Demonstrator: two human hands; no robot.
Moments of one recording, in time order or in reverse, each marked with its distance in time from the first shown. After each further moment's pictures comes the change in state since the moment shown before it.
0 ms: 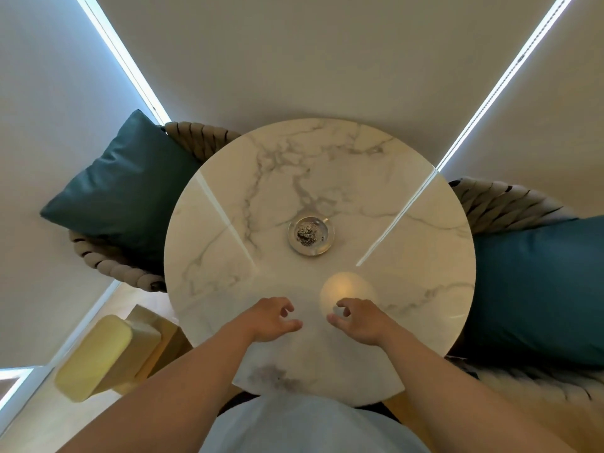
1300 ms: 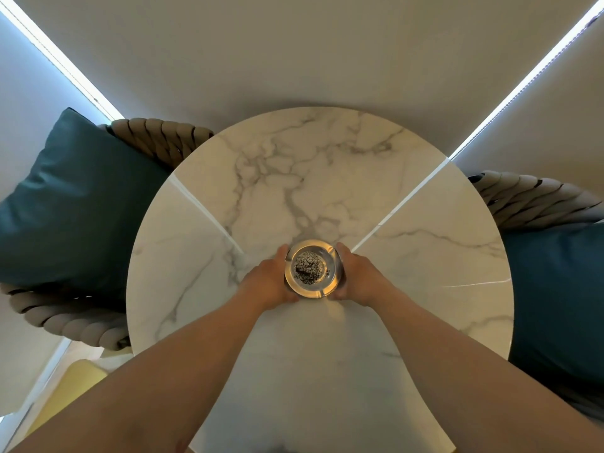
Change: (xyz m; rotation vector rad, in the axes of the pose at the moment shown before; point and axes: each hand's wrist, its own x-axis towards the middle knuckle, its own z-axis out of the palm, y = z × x) left_hand 0.149 0.022 -0.109 0.095 0.191 0.044; right_hand 0.142 -0.055 -0.095 0.060 0.170 -0.124
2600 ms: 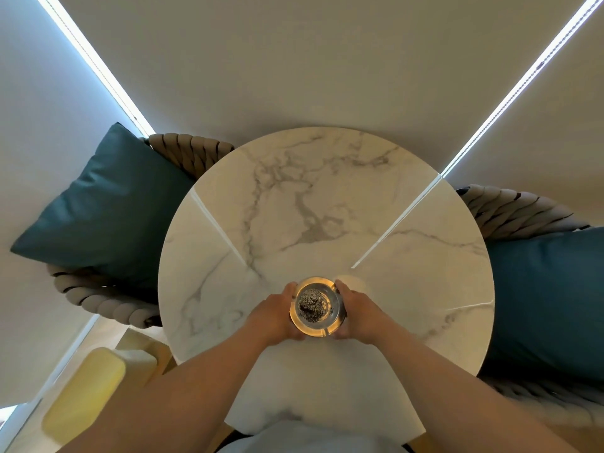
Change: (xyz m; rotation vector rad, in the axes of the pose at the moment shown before) left_hand -0.101 -0.010 0.036 -0.024 -0.051 0.037; right_hand -0.090 -0.004 0.047 -0.074 -0.079 -0.061
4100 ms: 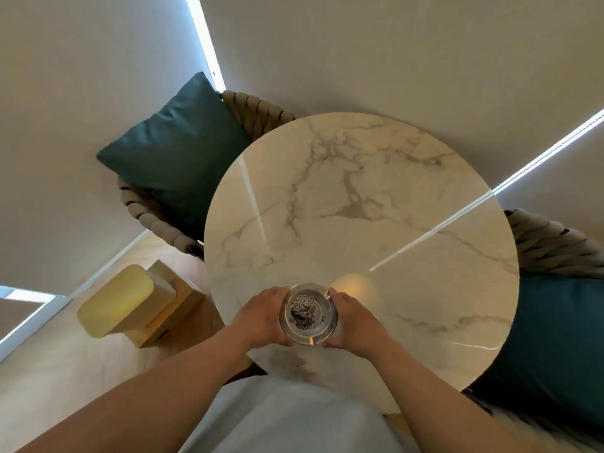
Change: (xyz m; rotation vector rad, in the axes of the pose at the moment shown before) left_hand -0.106 -0.060 0.056 -0.070 0.152 0.016; right_hand -0.055 -0.023 0.069 -0.204 -0.092 -0.193
